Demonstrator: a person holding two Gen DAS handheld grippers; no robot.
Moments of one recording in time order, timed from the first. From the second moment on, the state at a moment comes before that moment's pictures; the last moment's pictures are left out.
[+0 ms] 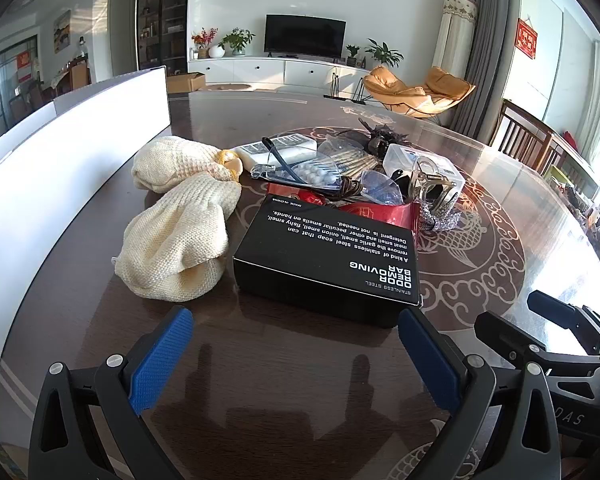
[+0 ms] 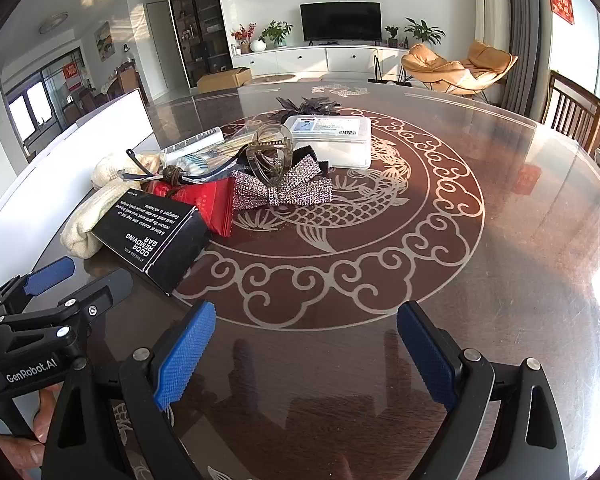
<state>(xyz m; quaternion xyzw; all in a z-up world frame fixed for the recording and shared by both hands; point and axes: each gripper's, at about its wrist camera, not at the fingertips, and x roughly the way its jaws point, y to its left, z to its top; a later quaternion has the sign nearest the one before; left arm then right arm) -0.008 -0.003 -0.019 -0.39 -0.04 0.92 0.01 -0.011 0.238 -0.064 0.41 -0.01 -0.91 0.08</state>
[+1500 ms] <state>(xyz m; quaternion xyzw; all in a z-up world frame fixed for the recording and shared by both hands) -0.008 -0.009 -0.022 -0.40 -0.06 0.92 0.02 -0.017 0.238 -0.070 0.43 -0.02 -0.90 0.08</state>
